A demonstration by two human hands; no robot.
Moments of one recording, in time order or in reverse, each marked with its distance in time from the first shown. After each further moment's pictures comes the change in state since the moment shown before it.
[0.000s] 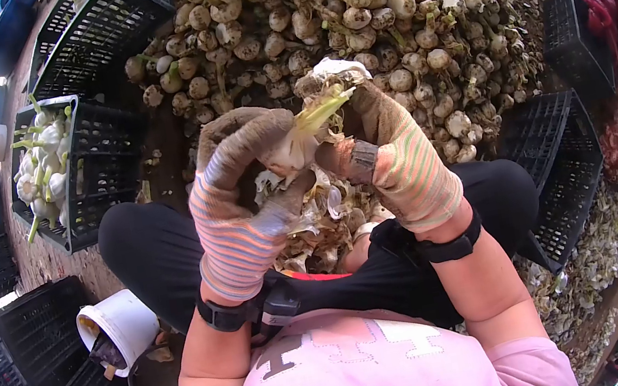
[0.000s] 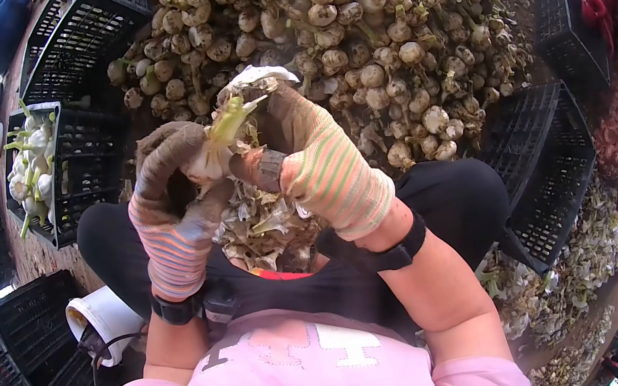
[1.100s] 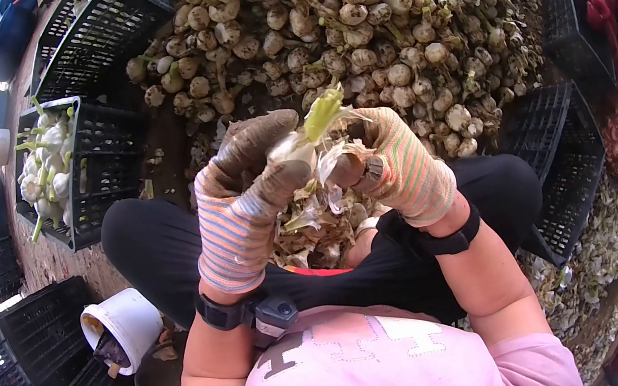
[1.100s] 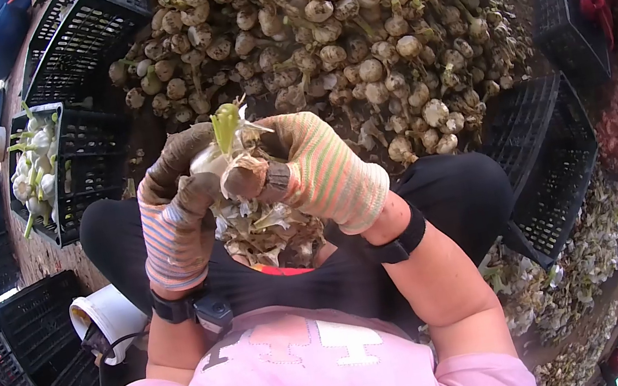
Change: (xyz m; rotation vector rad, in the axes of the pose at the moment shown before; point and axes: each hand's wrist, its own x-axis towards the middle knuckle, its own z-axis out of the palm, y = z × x) left_hand -0.007 0.010 0.001 -0.659 0.014 -0.591; right_hand -0.013 0.000 -0.007 -0.156 -0.068 0.081
